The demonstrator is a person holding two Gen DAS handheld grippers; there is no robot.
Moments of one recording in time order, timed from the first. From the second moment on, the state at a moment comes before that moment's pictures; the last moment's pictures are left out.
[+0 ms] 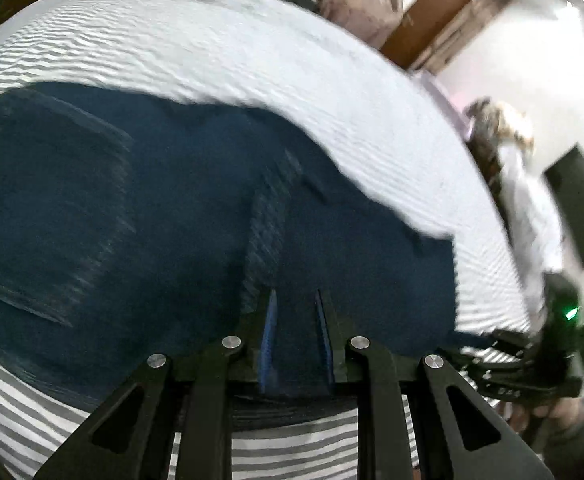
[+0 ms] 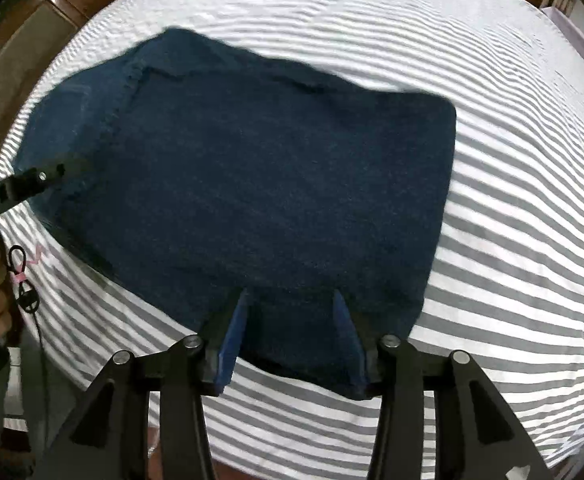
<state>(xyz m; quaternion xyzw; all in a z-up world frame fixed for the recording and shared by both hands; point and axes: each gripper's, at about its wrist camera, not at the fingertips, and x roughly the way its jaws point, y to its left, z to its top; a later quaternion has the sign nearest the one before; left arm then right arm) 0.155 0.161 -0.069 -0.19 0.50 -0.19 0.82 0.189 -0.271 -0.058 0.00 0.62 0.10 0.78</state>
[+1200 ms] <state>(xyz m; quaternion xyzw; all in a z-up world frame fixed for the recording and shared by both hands) 0.102 0.468 -0.174 -0.61 0.41 -0.01 0.67 0.243 -0.143 -0.062 -0.05 0.60 0.15 0.78</state>
